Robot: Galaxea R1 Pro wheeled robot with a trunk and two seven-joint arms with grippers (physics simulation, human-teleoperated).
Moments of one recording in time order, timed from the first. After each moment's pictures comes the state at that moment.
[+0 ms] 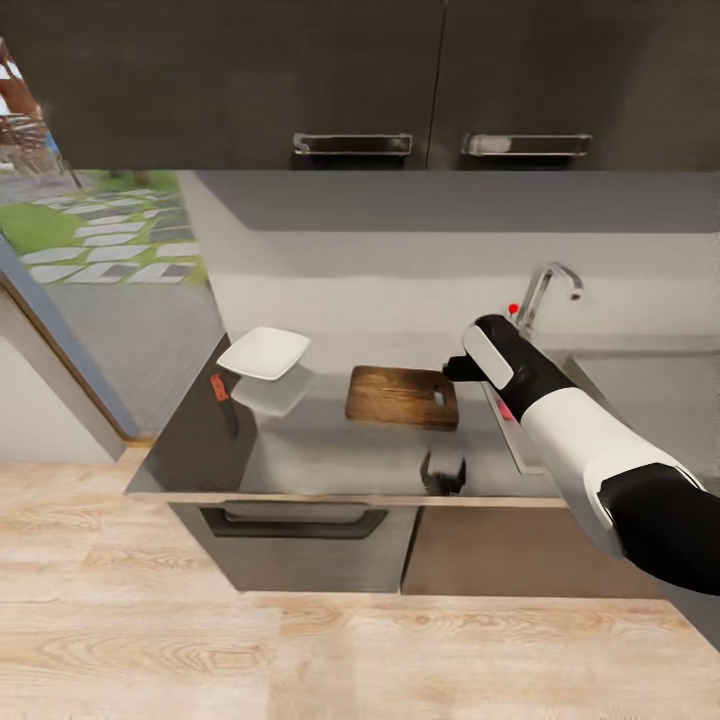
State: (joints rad) left arm 0.01 0.02 0.19 0.06 0.14 -0.37 0.00; right arm -1.38 -0.02 0.40 -0.58 -0.69 0.97 -0.59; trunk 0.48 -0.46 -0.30
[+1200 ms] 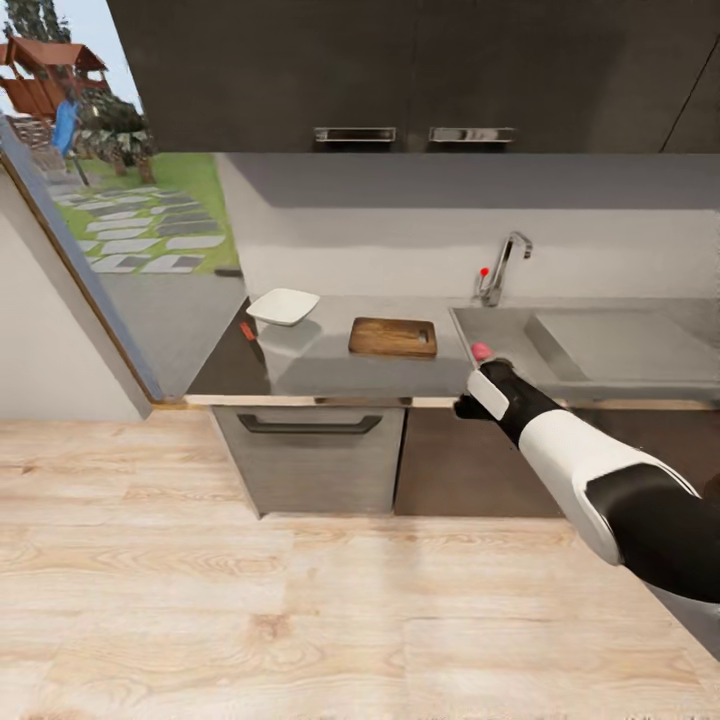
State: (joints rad) left arm 0.01 0.02 0.19 0.06 0.14 -0.36 -0.01; right arm -1.36 -0.02 0.40 -0.27 -0.68 0.72 -0.53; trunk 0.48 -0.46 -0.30
